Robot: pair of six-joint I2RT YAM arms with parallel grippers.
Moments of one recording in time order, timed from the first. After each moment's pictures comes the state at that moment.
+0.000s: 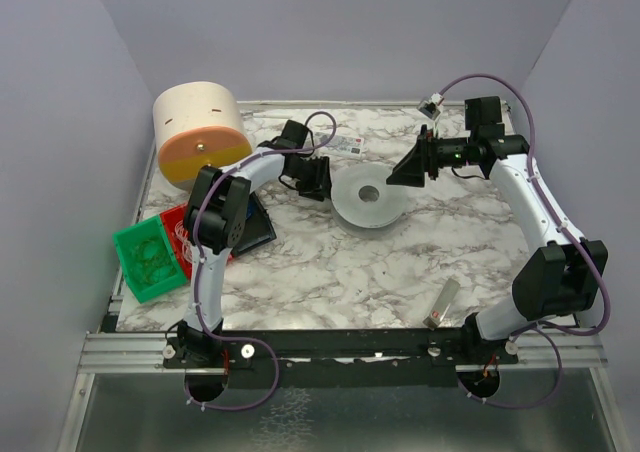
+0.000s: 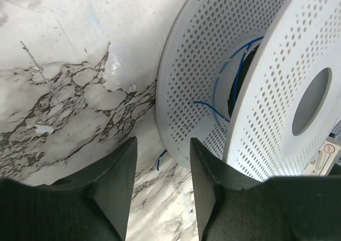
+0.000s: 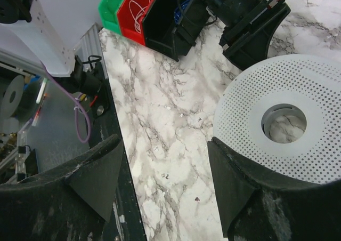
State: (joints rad) left arm -0.39 2.20 1.63 -0.49 0.56 -0.32; right arm 0.11 1.53 1.41 -0.71 -1.15 -0.21
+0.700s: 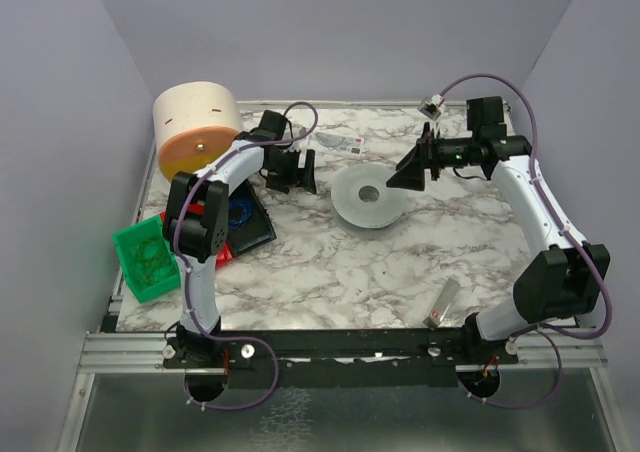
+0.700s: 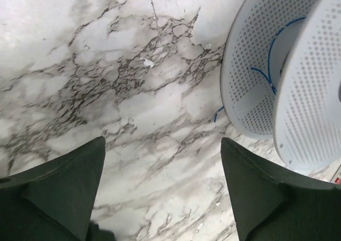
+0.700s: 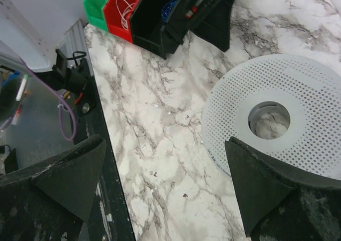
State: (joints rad) left arm -0.32 2.07 1.59 -0.63 0.42 -0.19; right arm 0.11 1.52 1.40 -0.71 -1.13 -0.25
